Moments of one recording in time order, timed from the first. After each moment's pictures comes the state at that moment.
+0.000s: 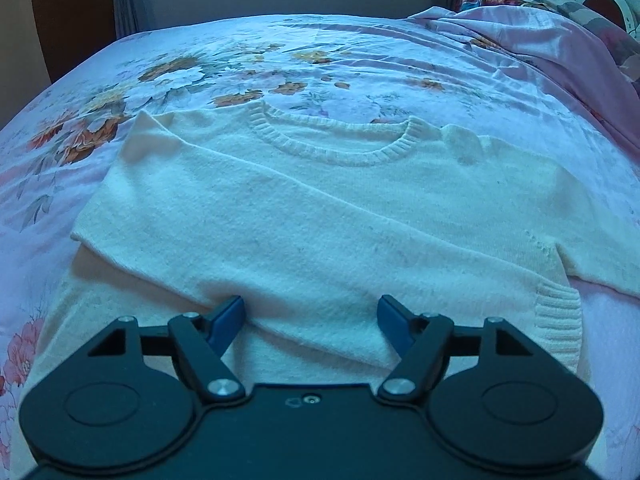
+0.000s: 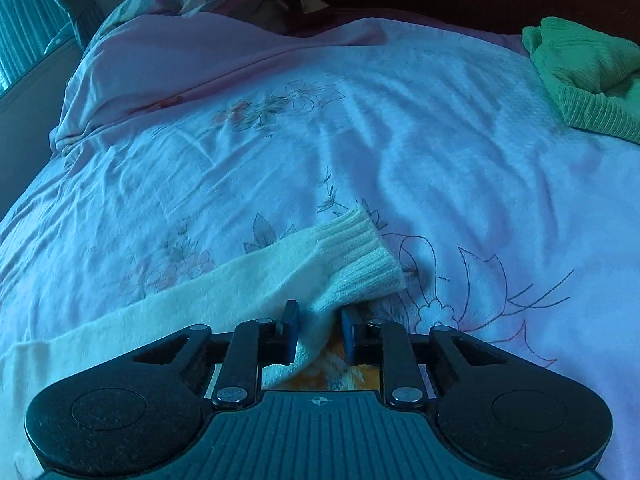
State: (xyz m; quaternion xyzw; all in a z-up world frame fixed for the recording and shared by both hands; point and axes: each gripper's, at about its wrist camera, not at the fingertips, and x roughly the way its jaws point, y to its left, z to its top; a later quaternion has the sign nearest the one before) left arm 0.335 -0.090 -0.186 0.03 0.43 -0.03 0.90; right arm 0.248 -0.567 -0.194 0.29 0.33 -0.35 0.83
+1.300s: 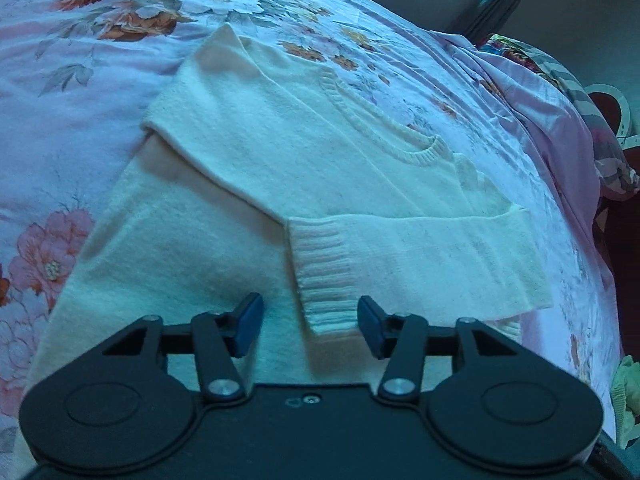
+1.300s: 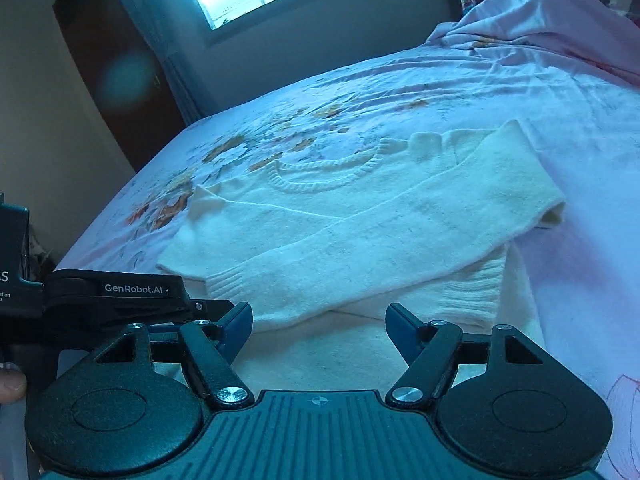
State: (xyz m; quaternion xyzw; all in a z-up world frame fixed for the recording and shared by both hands) left arm 0.318 0.021 -0.186 -0.19 0.48 -0.10 0.85; right arm 0.253 -0.193 -0.183 0.16 0.34 0.10 0.92
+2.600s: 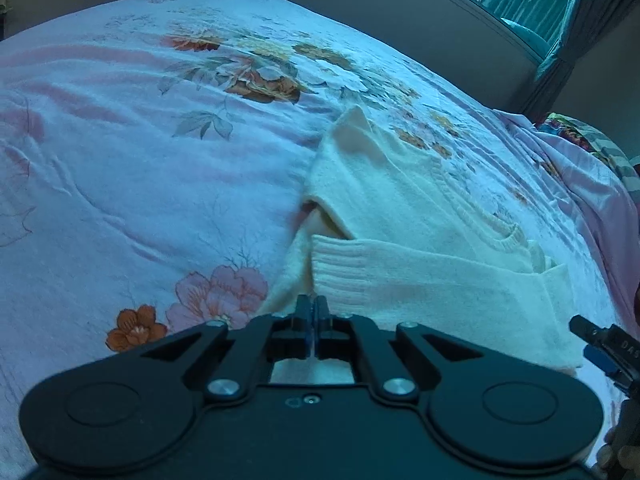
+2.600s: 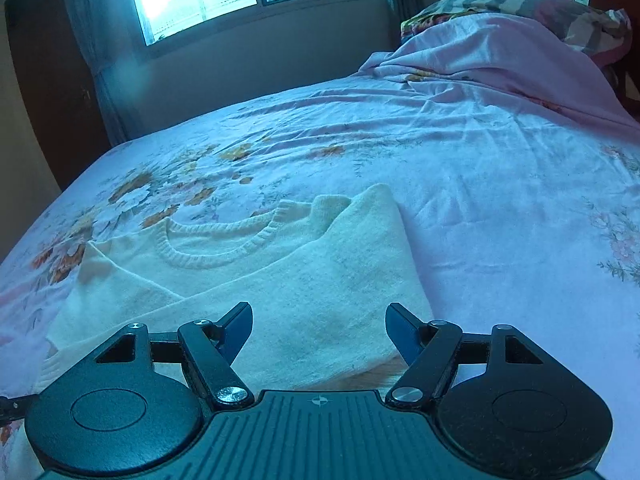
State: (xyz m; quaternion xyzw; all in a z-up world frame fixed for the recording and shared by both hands) left arm 0.302 0.102 -0.183 -0.20 0.41 0.02 0.89; right arm 0.328 -0.236 -0.178 0.12 0.32 -0.01 0.94
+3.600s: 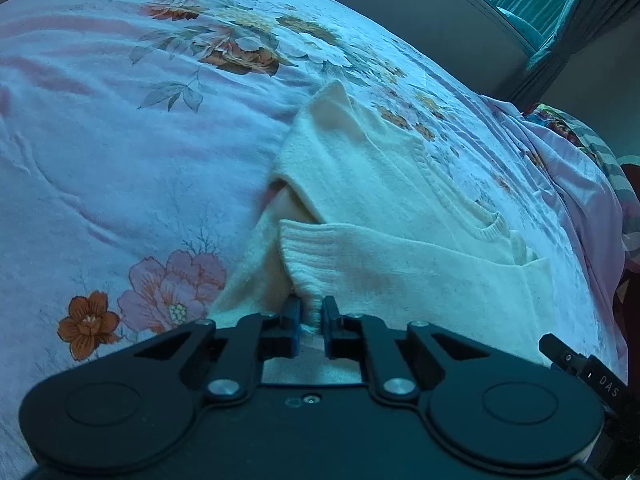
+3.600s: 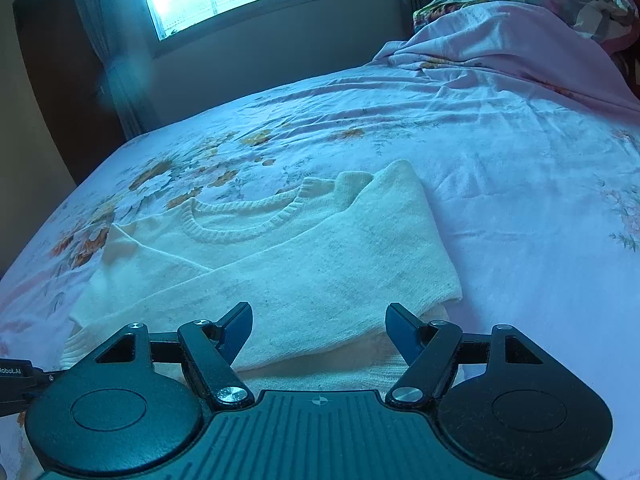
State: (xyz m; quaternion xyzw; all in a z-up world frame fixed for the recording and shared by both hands) left arm 0.314 0.093 -0.187 -0.23 0.43 -0.02 0.87; right arm 0.309 -0.223 -0.183 0.13 0.33 0.01 0.93
